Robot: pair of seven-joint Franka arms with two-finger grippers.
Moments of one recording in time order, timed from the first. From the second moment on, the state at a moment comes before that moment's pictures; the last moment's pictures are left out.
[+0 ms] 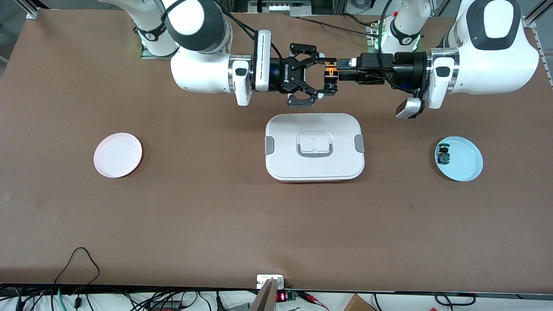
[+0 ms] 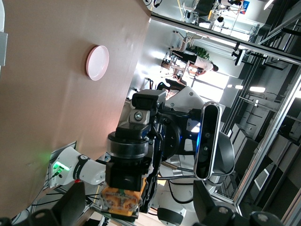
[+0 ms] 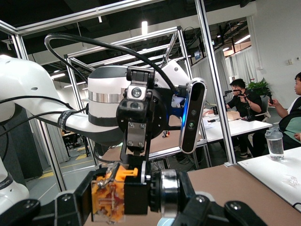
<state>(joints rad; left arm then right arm) 0.18 -0.01 -0.41 -1.92 -1.42 1.73 -0.03 0.58 0.35 0.19 -1.59 1.89 2.32 -1.86</state>
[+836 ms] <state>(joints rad) 0.18 0.00 -0.43 -1.93 -1.42 1.75 -0.01 0.58 0.35 0.19 -1.59 1.89 2.32 -1.87</state>
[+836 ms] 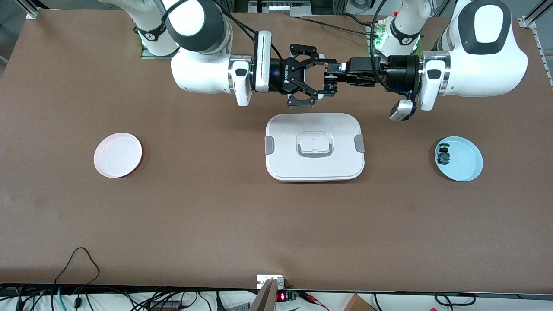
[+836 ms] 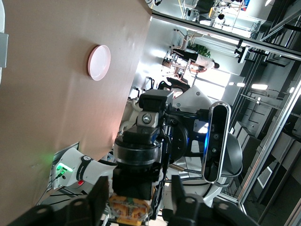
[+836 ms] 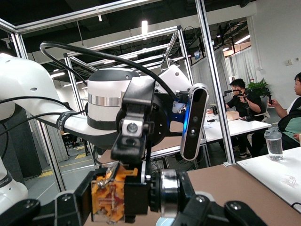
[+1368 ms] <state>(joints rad) 0.18 0.01 -0.43 -1.94 -1.42 1.75 0.03 0.58 0.35 0.19 -1.59 1.90 2.32 -1.87</state>
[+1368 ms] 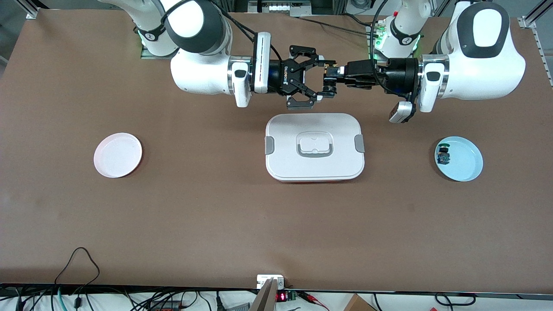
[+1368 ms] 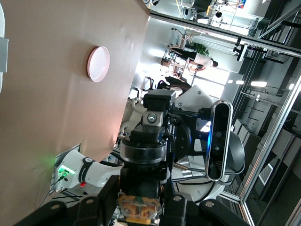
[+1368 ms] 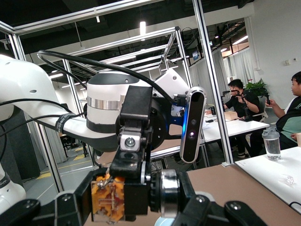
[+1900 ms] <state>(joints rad) 0.23 0.01 -0.42 -1.94 -1.42 1.70 0.04 0.58 0.35 0.18 -1.59 1.90 2.32 -1.87</state>
